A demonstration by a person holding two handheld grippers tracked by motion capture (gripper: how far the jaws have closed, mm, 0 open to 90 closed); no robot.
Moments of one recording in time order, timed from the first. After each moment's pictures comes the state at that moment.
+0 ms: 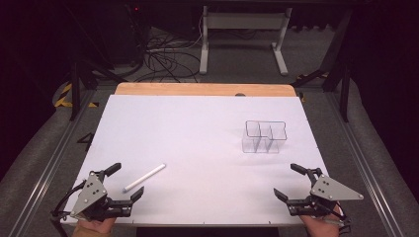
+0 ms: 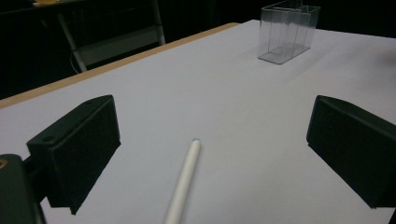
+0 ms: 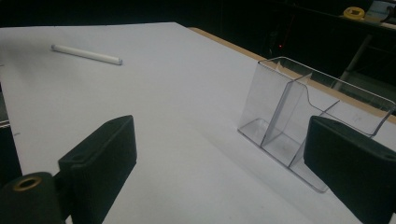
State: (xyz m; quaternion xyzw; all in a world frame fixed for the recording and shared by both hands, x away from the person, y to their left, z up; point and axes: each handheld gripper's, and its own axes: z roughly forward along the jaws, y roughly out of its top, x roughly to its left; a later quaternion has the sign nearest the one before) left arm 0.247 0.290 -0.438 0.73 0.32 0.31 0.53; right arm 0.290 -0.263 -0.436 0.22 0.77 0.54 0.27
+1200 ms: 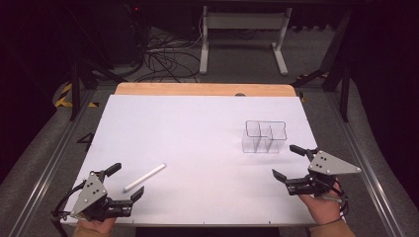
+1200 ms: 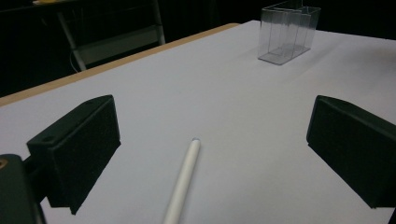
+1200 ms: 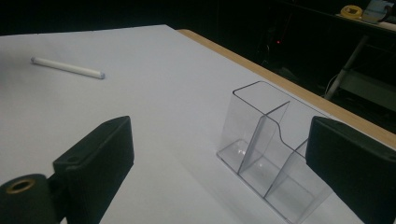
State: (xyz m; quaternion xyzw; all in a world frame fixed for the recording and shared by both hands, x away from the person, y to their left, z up) left arm 0.247 0.290 -0.439 0.72 0.32 0.31 0.53; right arm 0.327 -0.254 -0.398 0.22 0.78 0.52 0.27
